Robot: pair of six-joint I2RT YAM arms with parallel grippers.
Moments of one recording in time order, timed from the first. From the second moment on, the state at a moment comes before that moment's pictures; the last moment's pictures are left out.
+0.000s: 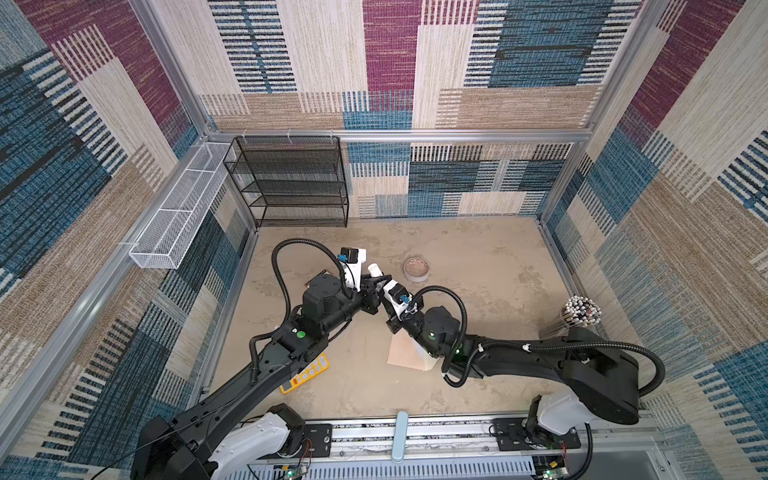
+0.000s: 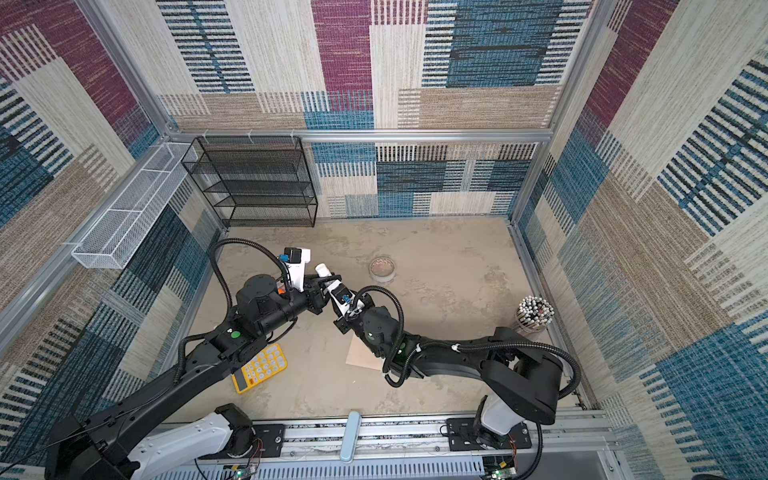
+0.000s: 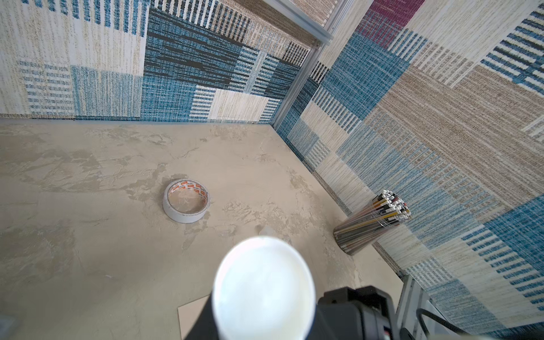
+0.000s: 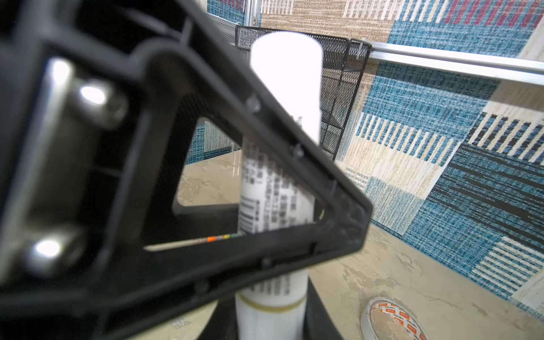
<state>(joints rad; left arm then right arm) -0.62 1.03 0.77 0.09 0.16 -0.44 1.07 1.54 0.75 0.79 0.37 -0.18</state>
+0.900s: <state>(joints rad) -0.61 1.06 0.76 0.17 0.40 -0.42 1.06 1.33 0.72 0.52 0.25 -0.10</state>
